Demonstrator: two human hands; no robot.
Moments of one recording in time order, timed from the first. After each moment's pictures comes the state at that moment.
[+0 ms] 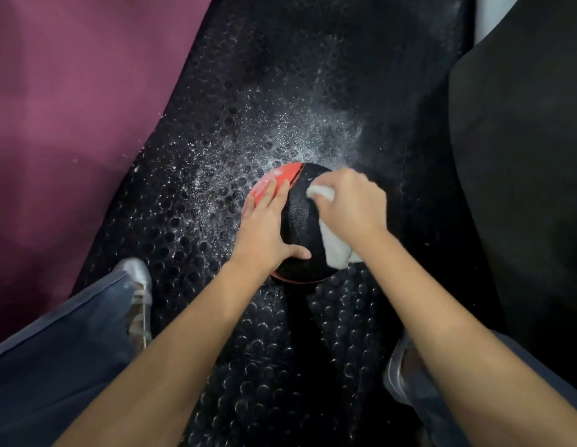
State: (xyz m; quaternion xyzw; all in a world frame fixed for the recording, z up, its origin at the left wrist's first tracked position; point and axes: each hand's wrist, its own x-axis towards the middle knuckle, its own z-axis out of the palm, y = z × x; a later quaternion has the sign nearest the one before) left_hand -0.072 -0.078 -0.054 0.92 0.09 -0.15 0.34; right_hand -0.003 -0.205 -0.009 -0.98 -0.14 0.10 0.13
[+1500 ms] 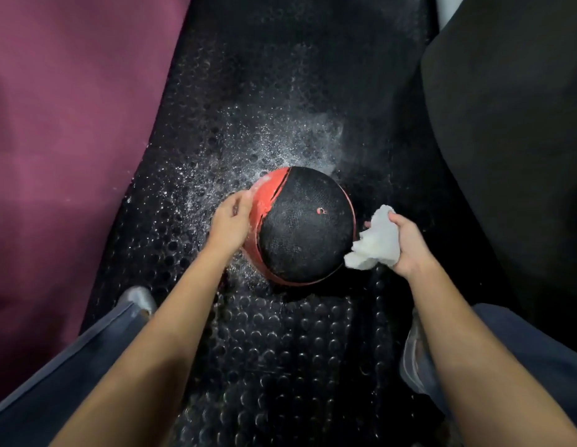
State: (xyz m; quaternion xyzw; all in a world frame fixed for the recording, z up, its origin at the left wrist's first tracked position) left_hand -0.051 -0.055 -0.048 0.79 0.27 -0.12 0.54; right_hand -0.014 -0.328 -0.088 -0.51 0.40 0.26 0.71
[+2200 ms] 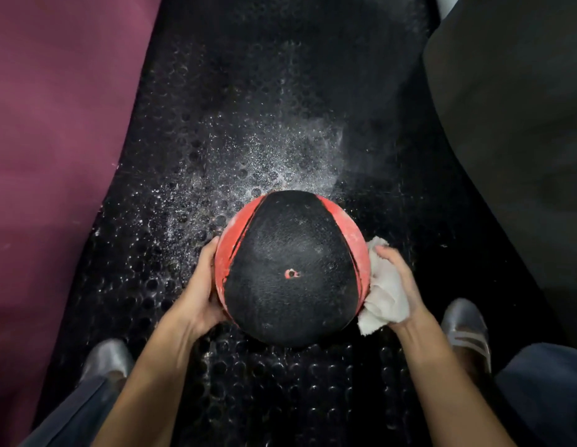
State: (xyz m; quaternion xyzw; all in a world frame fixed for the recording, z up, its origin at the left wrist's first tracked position) left_hand -0.051 -0.025 -0.127 0.48 0.43 -0.28 0.71; right_hand -0.028 -0.282 -0.119 -0.41 0.32 0.23 0.82
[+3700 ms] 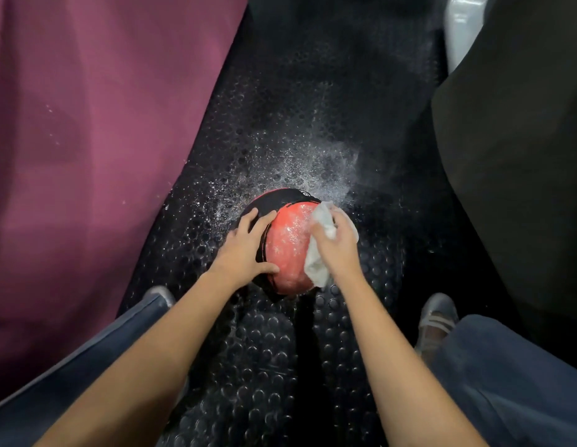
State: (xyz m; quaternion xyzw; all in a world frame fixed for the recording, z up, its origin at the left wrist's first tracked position) left_hand -0.097 -0.020 -0.037 0.93 0.06 -0.22 0.28; right_hand -0.059 -0.193 -0.034 -0.83 0.08 0.12 0.53
